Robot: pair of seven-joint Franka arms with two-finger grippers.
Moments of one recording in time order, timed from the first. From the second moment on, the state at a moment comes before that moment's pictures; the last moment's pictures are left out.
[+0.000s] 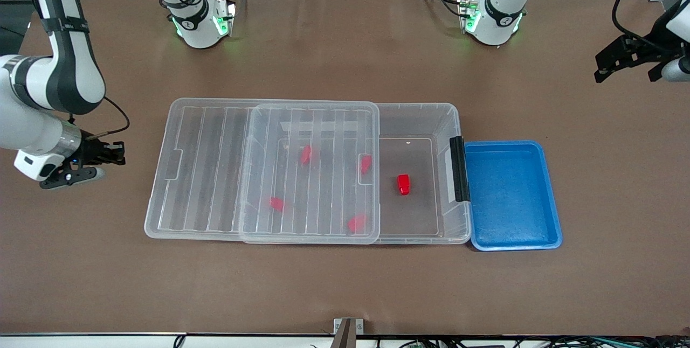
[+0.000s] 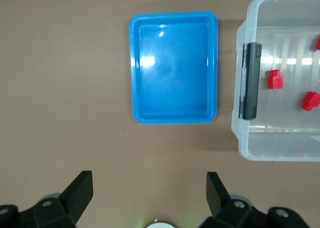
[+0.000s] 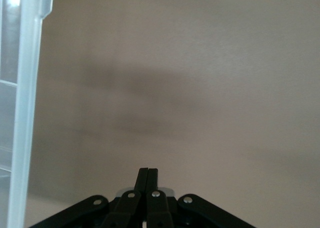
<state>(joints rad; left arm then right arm) 0.07 -0.10 -0.15 -1.57 0.02 1.46 -0.06 -0.10 0.21 -0.03 -1.98 0.08 2.07 -0.38</state>
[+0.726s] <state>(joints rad) 0.05 -0.06 -0.18 -1.55 0.02 1.45 -0.06 -0.07 0.25 0.03 -1.98 0.20 2.06 -0.39</state>
